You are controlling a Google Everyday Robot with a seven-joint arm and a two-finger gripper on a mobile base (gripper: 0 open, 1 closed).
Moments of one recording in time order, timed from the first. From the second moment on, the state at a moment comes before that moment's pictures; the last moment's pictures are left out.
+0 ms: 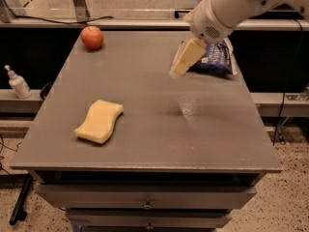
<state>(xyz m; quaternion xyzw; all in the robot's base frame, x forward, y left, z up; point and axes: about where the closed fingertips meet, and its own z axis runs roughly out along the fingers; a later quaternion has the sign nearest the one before) 0.619 -0.074 0.950 -0.61 0.71 0.06 0.34</state>
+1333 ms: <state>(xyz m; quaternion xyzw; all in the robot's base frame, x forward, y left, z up) 0.769 0.084 0.901 -0.49 0.73 0.13 0.46</state>
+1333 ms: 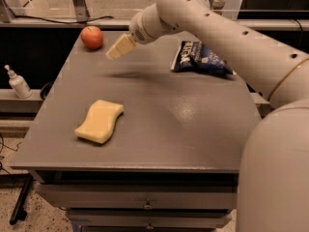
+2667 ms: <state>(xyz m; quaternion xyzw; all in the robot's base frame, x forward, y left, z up) 0.798 0.175 0.868 -0.46 0.72 0.21 0.47</state>
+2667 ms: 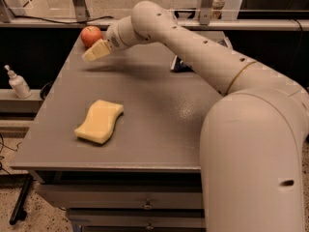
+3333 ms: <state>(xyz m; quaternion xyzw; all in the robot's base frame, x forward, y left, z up) 0.819 0.209 0.850 -0.47 0.71 0.21 0.48</state>
